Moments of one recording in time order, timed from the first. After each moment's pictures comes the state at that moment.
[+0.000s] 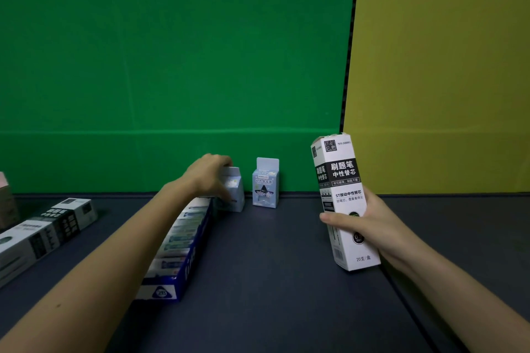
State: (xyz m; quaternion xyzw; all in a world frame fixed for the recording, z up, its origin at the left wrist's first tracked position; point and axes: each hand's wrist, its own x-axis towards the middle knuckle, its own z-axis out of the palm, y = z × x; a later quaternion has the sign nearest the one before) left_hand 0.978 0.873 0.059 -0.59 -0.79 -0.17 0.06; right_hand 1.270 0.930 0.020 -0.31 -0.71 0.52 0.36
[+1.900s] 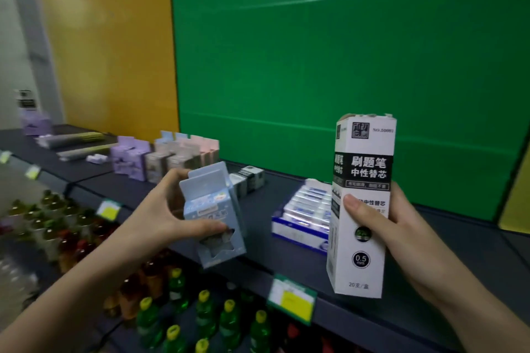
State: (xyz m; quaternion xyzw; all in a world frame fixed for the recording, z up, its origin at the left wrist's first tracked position) left_hand 1.019 0.530 0.046 -0.37 -0.67 -0.63 -0.09; right_hand 1.192 0.757 0.056 -0.07 -0.75 0.59 0.29
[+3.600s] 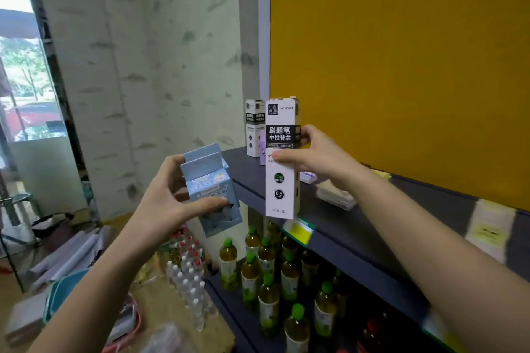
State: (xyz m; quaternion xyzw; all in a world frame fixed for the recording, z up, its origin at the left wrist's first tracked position) left_hand 0.338 -0.027 0.025 -0.21 -0.76 -0.60 0.17; right_hand 0.296 0.212 0.076 0.10 -0.84 0.52 0.14
